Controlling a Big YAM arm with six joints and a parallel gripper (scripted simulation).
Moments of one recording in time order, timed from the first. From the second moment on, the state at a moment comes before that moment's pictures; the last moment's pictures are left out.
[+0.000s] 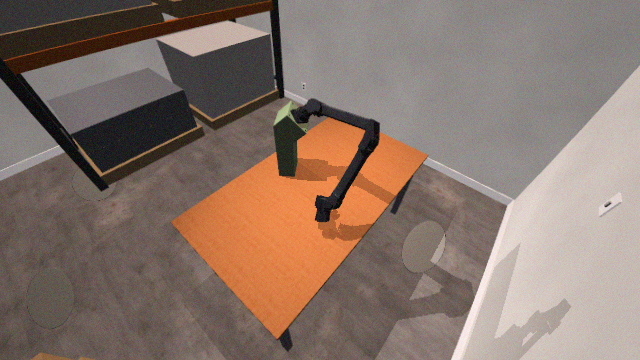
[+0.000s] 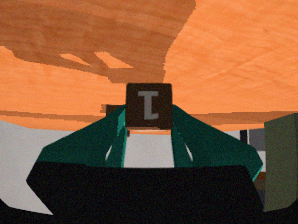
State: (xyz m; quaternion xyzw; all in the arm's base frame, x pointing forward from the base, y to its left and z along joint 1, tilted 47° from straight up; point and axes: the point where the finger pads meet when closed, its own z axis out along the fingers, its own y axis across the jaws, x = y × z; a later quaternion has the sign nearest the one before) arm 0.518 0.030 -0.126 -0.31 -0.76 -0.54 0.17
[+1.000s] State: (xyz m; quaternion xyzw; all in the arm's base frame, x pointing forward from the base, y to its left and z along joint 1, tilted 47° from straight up) arm 0.524 0.033 -0.131 -0.31 -0.77 -0.54 0.17
